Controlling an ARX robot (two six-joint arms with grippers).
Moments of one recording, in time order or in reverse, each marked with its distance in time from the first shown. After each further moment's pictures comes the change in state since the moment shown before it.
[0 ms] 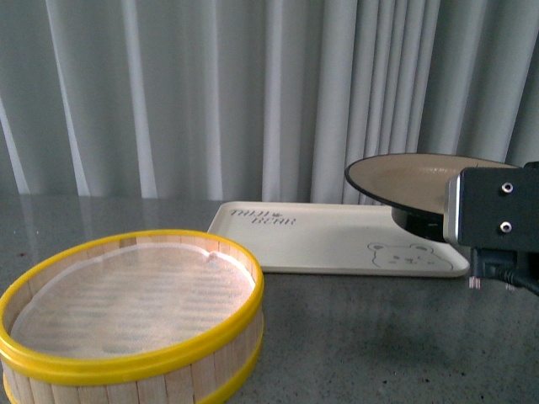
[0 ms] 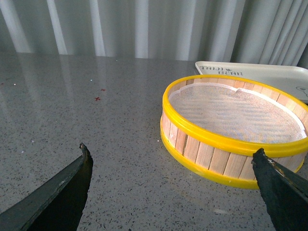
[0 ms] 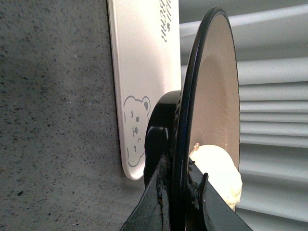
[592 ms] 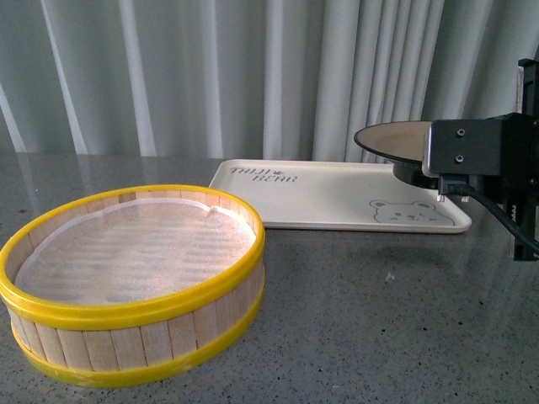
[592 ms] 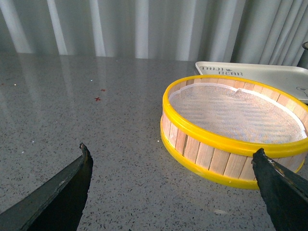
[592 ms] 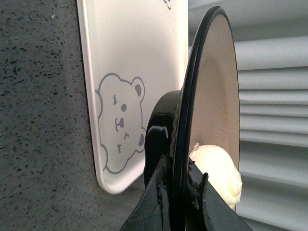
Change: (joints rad) left arm 0.000 0.000 0.000 0.000 0.000 0.000; right arm -0.083 0.360 0.340 -0.043 -0.058 -0.049
